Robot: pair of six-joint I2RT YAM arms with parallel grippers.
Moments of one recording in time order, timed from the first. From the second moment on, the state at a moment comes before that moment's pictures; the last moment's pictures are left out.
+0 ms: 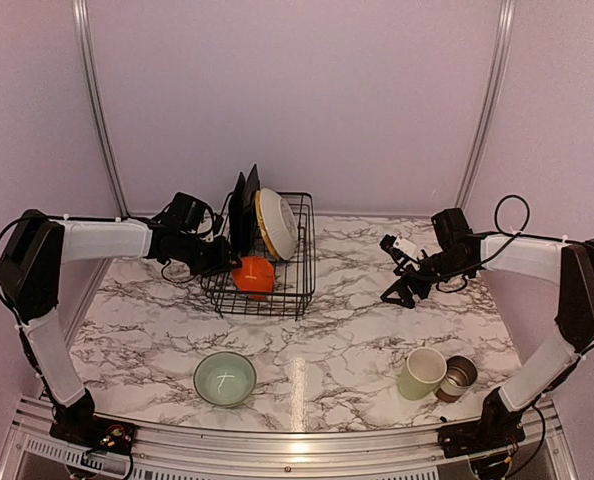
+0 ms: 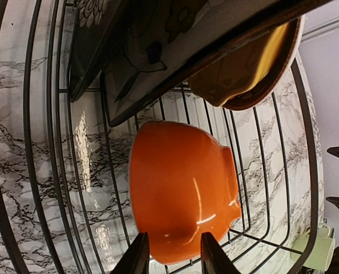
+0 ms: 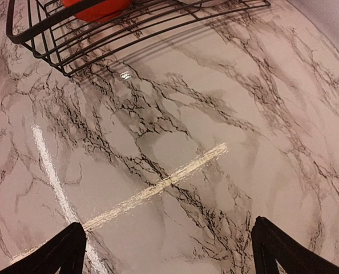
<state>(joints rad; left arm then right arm) -0.49 1.82 1.22 -0.19 0.31 -0.58 0.24 1.55 0.98 -0.43 -0.53 -0.62</state>
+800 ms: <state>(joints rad) -0.63 1.91 1.58 -0.50 0.20 -0.25 0.25 1.56 0.98 -0.43 -0.53 -0.63</state>
